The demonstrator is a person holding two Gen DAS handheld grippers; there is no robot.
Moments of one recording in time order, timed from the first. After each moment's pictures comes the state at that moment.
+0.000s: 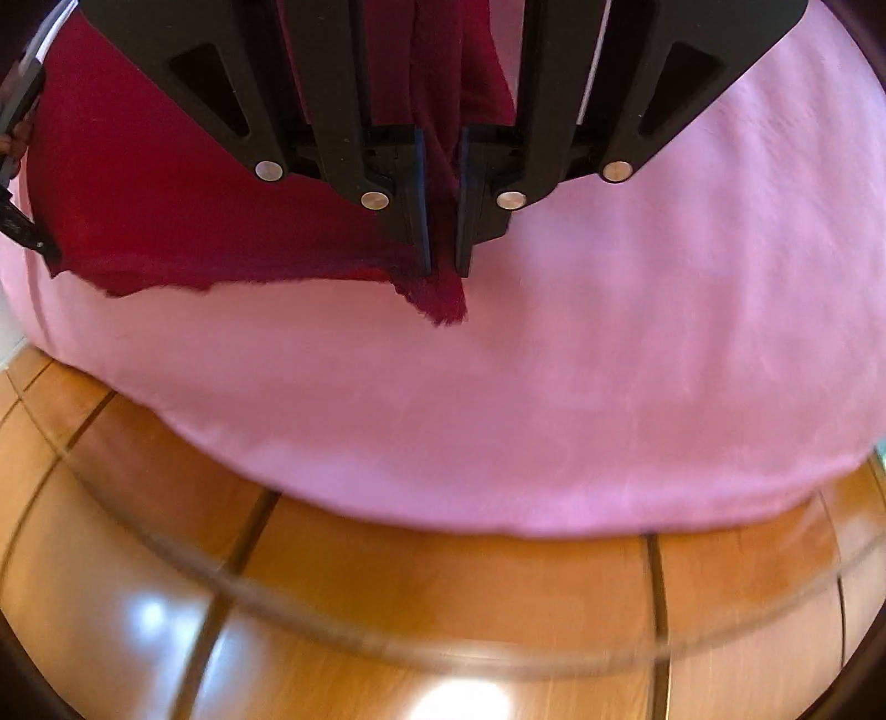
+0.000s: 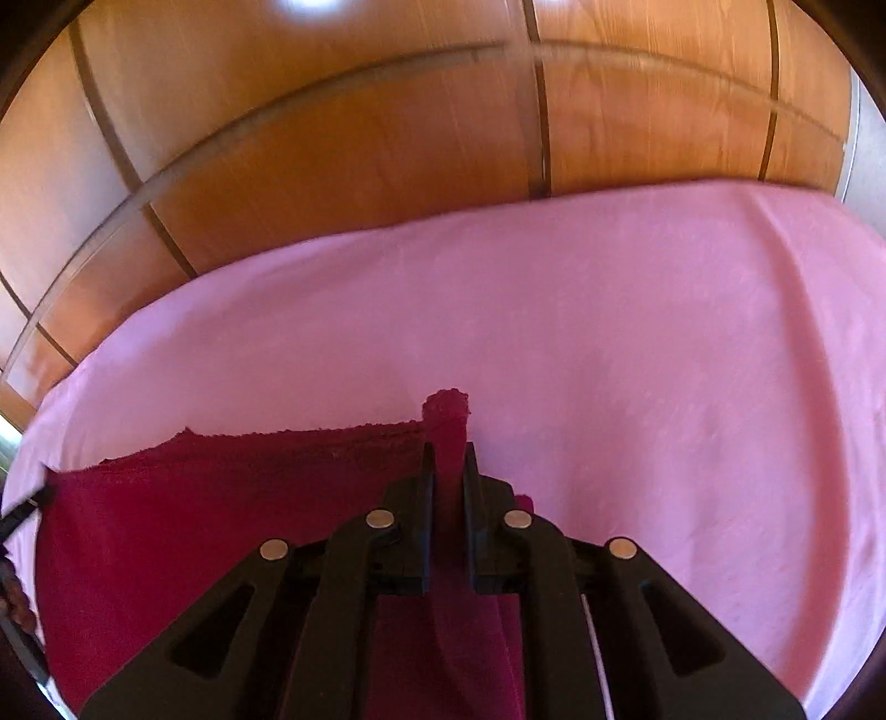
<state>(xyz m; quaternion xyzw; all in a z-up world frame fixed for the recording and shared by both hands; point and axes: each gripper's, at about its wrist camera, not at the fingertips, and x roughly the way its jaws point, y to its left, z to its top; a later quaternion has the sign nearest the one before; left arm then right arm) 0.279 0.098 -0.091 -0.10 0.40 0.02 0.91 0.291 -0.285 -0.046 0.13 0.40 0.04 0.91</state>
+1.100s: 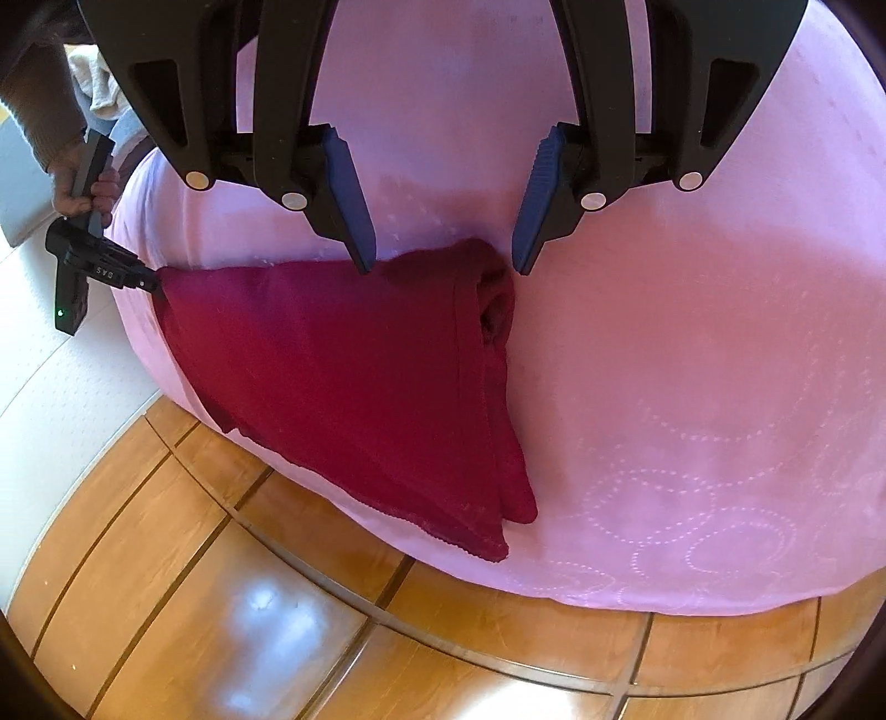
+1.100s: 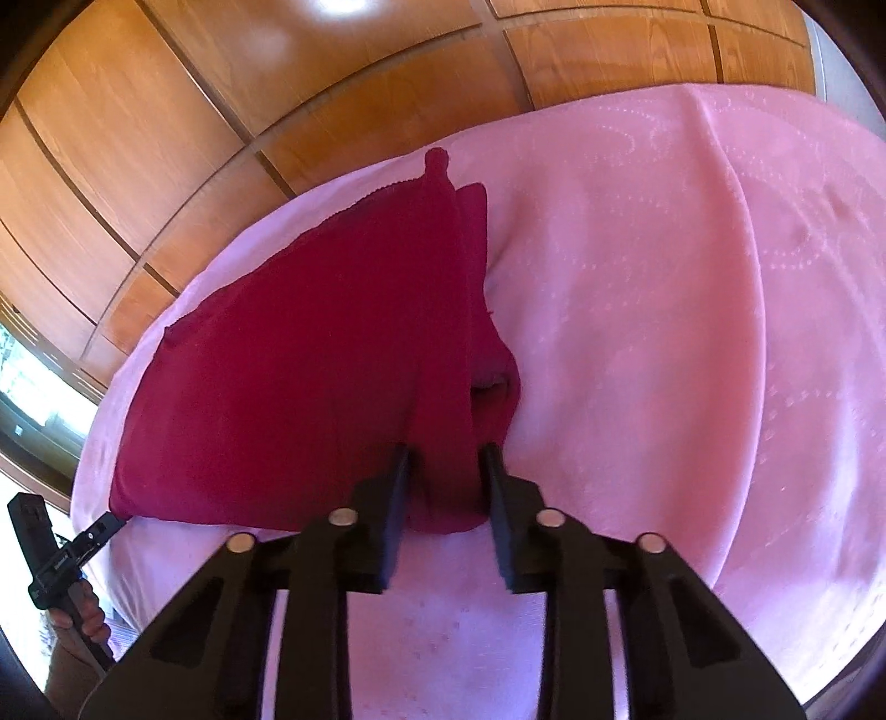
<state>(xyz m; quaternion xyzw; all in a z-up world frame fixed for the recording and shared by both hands) 0.034 0.102 -0.127 -0.17 0.36 -0.14 0.91 0.077 -0.313 -0.071 0.18 0.41 0.13 0.88</state>
